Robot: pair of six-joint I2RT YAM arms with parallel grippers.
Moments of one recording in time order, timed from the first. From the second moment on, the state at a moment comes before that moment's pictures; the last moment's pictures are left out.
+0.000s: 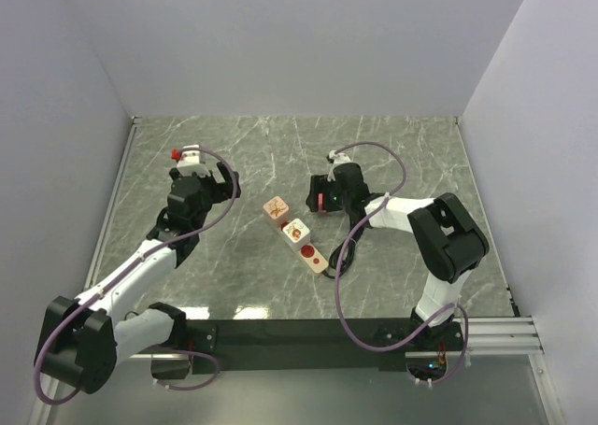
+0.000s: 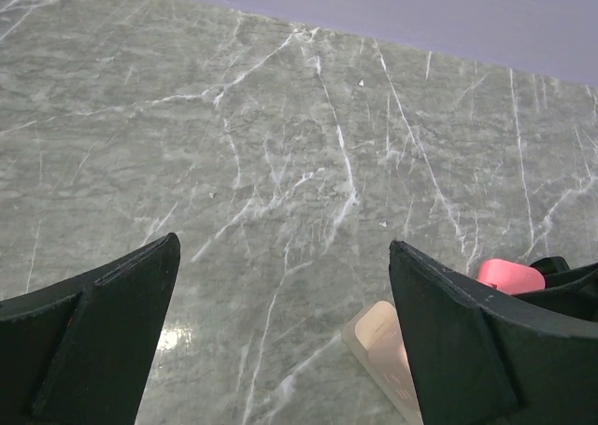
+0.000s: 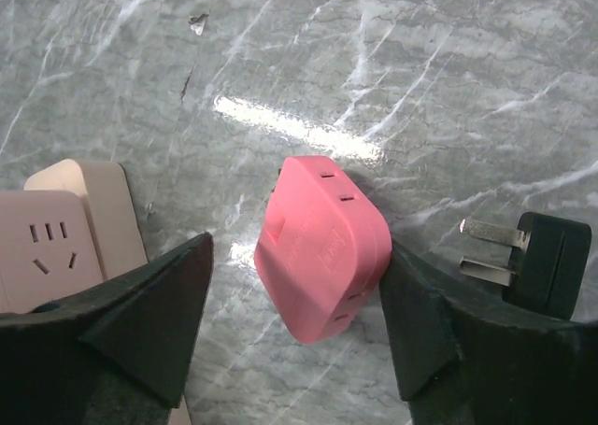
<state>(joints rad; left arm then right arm) -0.36 1.07 0.60 0.29 -0.25 -0.34 0.52 1.78 0.91 0.24 -0.06 0.36</state>
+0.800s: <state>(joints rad) -0.36 0.96 0.58 0.21 -0.38 -0.42 0.48 1.26 0.69 0.24 0.24 0.29</state>
